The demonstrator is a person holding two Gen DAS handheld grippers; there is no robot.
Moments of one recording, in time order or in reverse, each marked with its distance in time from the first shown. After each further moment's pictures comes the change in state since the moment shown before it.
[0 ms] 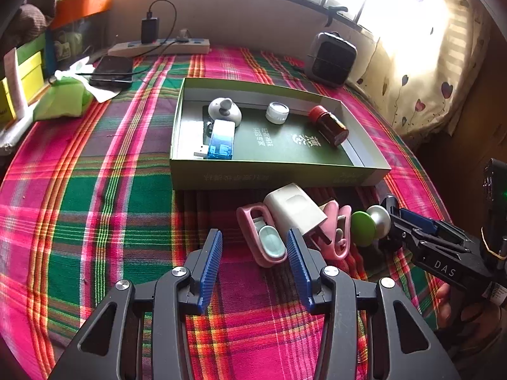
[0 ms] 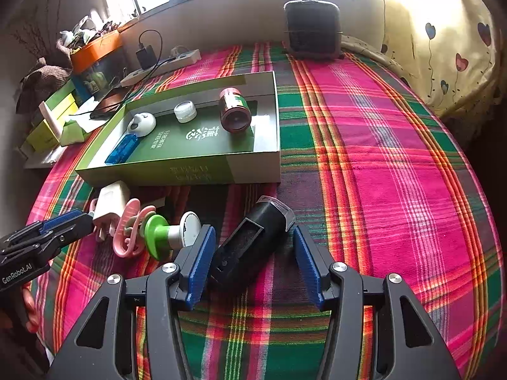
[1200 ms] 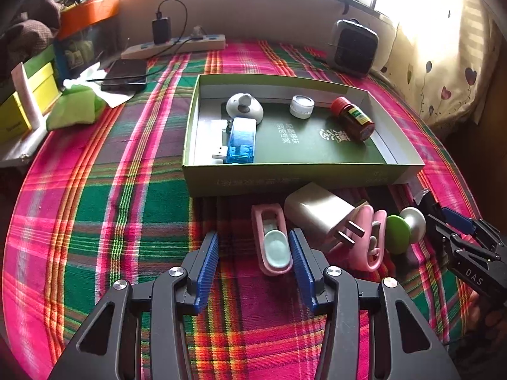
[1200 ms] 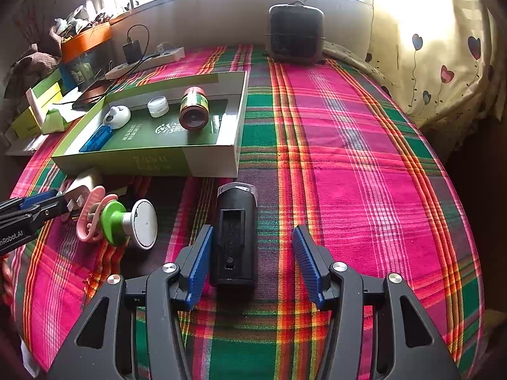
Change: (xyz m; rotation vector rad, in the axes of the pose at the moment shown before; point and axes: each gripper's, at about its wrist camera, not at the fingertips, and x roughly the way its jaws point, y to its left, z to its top) left arm 0.017 -0.001 0.007 0.023 0.029 0.148; right arm -0.002 -0.019 -0.006 -0.042 -0.014 -0.090
